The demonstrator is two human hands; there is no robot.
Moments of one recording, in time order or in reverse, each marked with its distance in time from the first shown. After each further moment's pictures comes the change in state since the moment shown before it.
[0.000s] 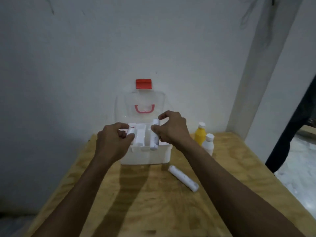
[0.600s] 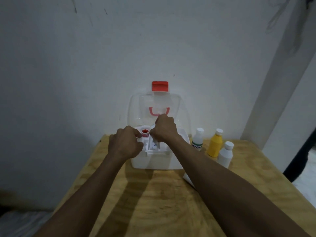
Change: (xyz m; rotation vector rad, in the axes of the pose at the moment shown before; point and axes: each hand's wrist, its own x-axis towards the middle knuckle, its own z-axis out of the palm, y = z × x) left_hand 0.045 -0.036 0.015 0.373 -0.155 0.095; right_hand 0.051 -0.023 0.075 -0.280 -0.132 0.004
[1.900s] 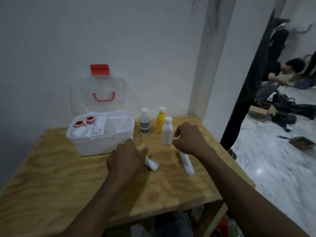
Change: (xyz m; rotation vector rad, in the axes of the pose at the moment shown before) left_hand -0.104 0.120 0.090 -0.010 -0.158 -0.013; right_hand -0.133 0.189 -0.123 -0.272 0.076 0.211
